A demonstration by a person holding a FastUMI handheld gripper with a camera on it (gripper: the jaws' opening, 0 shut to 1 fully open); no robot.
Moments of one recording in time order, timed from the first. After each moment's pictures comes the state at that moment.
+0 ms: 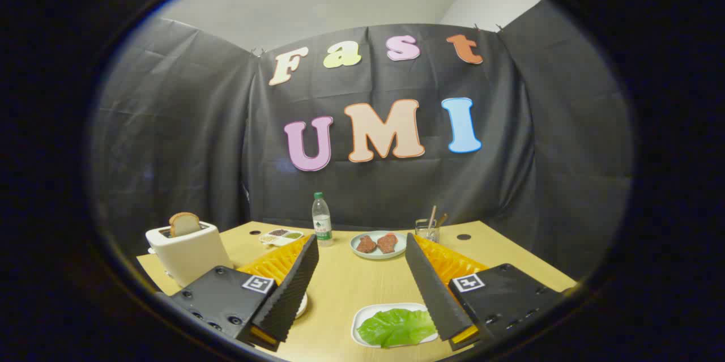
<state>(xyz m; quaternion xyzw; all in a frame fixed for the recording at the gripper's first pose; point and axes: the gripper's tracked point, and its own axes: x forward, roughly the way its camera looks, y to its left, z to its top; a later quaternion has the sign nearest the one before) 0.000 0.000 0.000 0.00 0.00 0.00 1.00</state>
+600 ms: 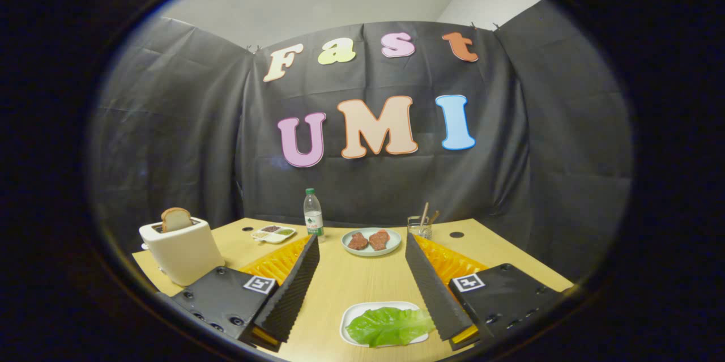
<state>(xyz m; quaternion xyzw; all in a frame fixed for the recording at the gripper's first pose) 0.001 -0.012 -0.004 -0.02 0.00 -0.01 1.00</state>
